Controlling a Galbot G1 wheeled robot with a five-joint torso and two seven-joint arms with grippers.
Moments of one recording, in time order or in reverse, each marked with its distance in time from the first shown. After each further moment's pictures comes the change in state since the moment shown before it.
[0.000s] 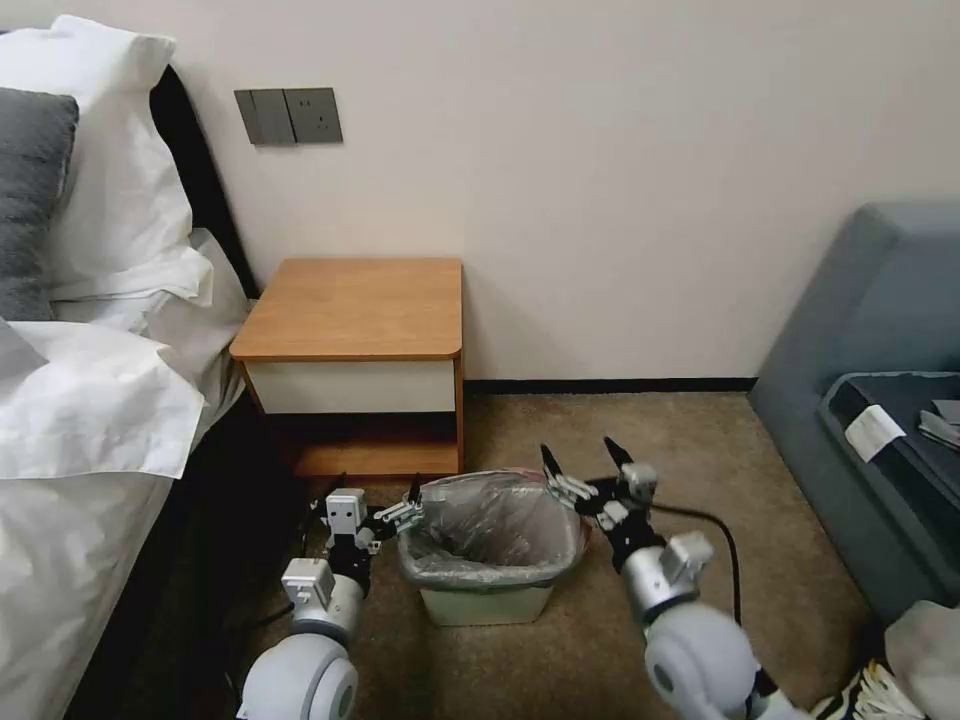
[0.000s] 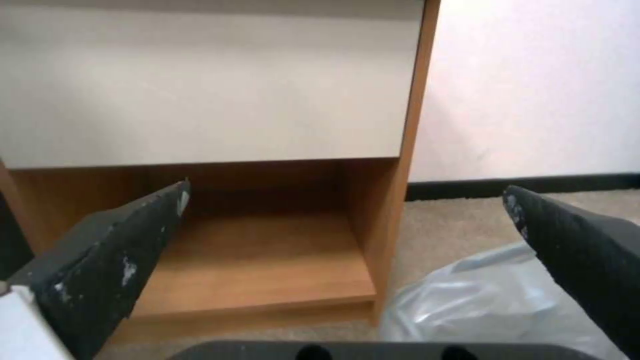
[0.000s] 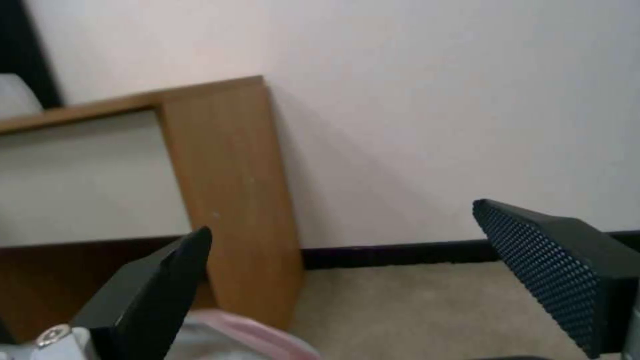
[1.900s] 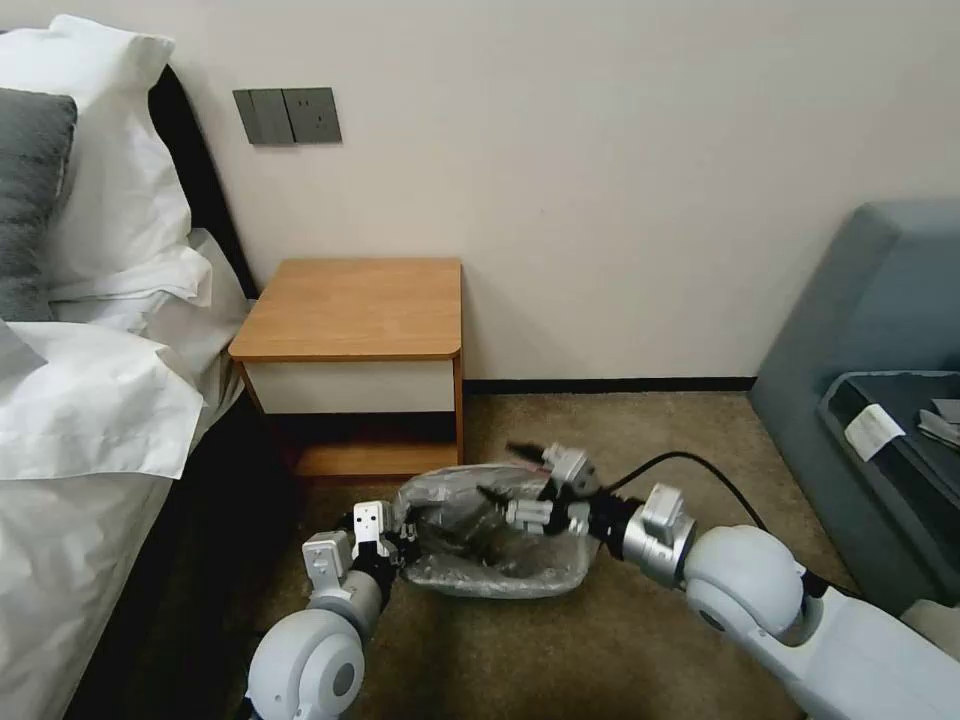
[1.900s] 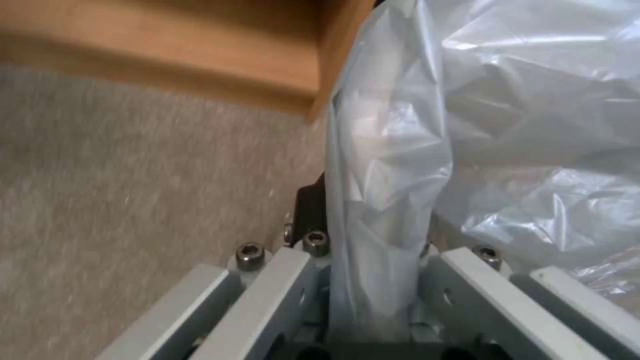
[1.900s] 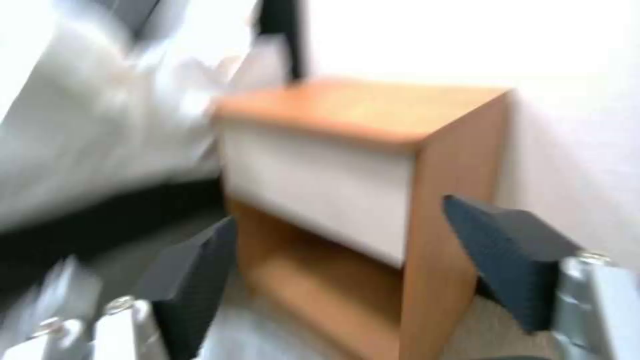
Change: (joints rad) left arm -0.050 -0.025 0.045 -0.119 -0.446 0.646 -0.240; right arm 0.376 -0.396 -0.228 0.199 0.371 -0.300 -0.157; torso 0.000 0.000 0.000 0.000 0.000
